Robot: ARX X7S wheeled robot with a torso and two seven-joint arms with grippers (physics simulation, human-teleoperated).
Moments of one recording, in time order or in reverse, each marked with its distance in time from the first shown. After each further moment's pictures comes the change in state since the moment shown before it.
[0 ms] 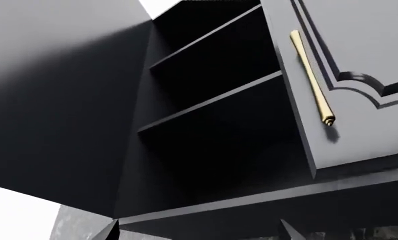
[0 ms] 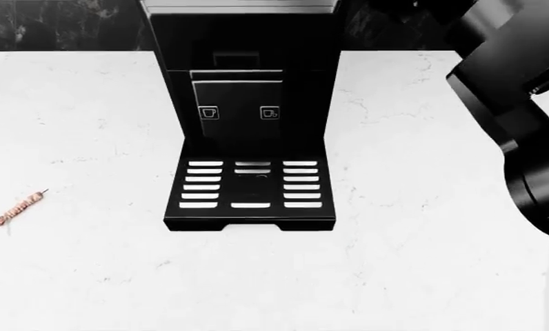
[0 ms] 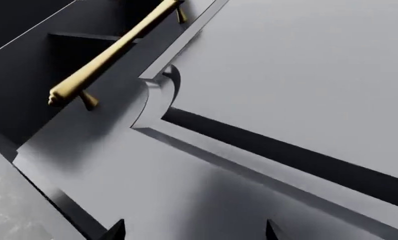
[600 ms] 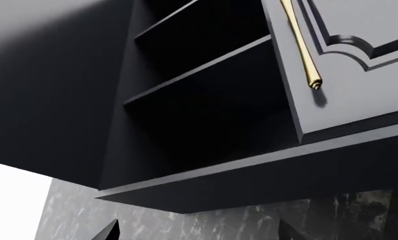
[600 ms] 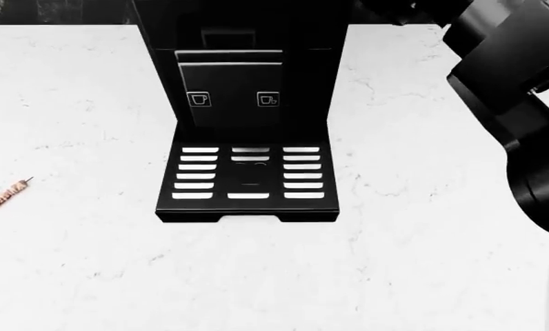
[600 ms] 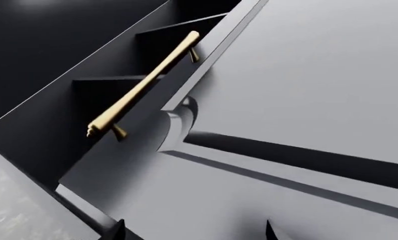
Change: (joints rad) left arm 0.010 0.015 0.024 -0.013 -0.004 0.020 -0.002; right arm 0.010 -0.004 -0.061 0.011 0.068 -0.256 -0.031
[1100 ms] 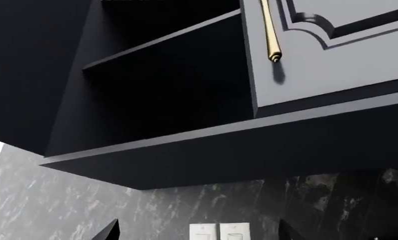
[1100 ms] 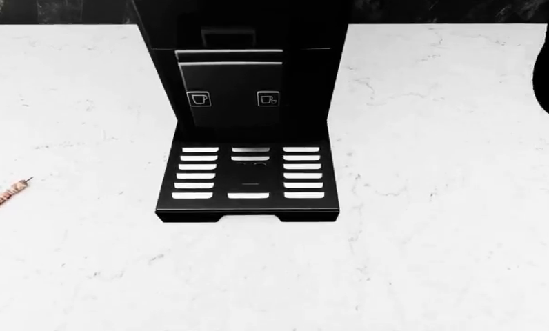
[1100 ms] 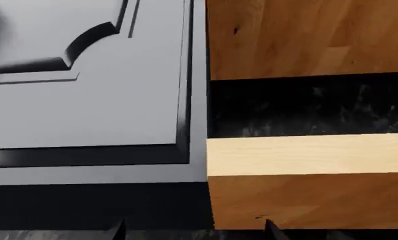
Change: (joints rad) left arm -0.120 0.039 0.341 -0.068 0.126 0.054 -0.013; right arm -0.208 0.856 -0.104 -0.933 0.007 0.047 0.764
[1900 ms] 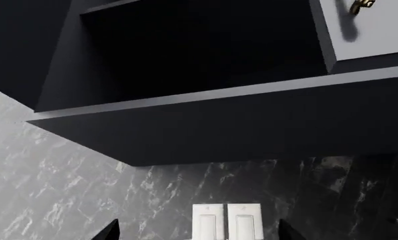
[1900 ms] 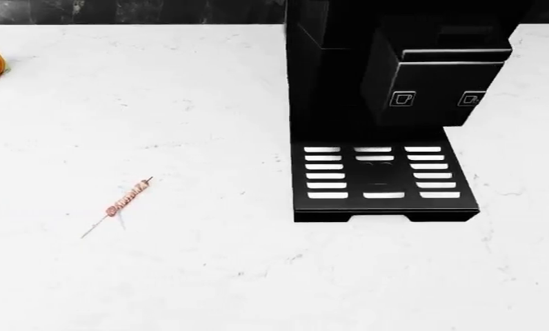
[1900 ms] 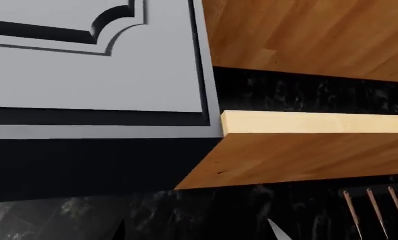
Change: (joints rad) left arm -0.129 0.056 0.309 -0.097 0.102 0.058 0.011; right arm -0.125 0.419 -0.033 -0.389 -0.127 0.071 0.379
